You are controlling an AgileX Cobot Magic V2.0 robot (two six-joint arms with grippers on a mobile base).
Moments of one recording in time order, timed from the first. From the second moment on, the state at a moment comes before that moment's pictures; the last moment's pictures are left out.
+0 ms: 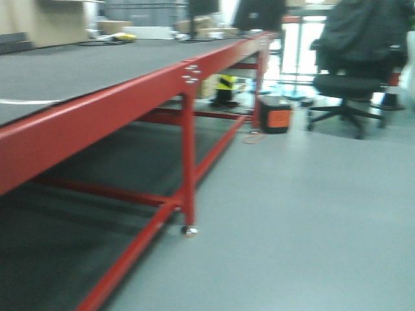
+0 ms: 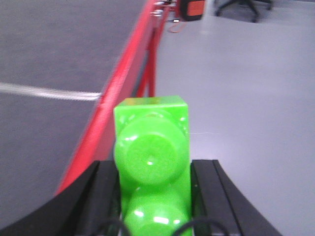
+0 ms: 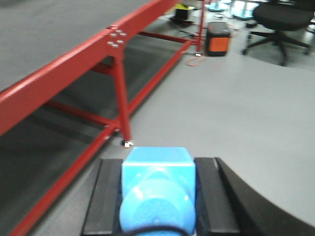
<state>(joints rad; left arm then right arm) -0.08 0.81 -1.10 -0.05 0.81 0.08 0.26 0.76 -1.03 -0.07 0.69 0.14</state>
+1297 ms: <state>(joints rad) -0.08 0.81 -1.10 -0.05 0.81 0.08 0.26 0.76 -1.03 -0.07 0.69 0.14</state>
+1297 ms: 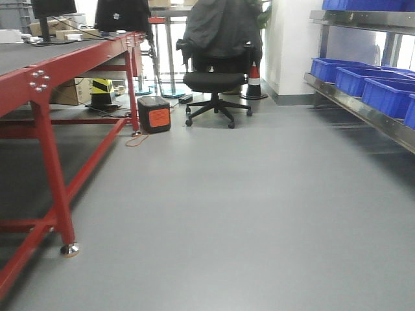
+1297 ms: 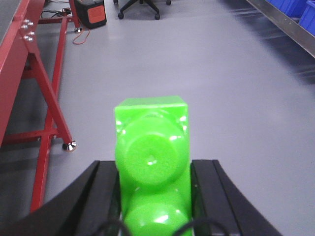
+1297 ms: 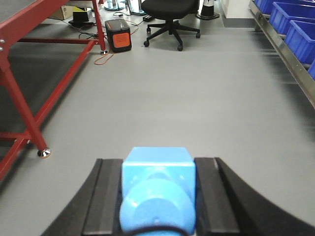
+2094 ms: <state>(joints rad) -0.08 0.81 -1.10 -0.05 0.76 0.08 0.26 0.76 -1.03 -0.07 0.69 0.14</state>
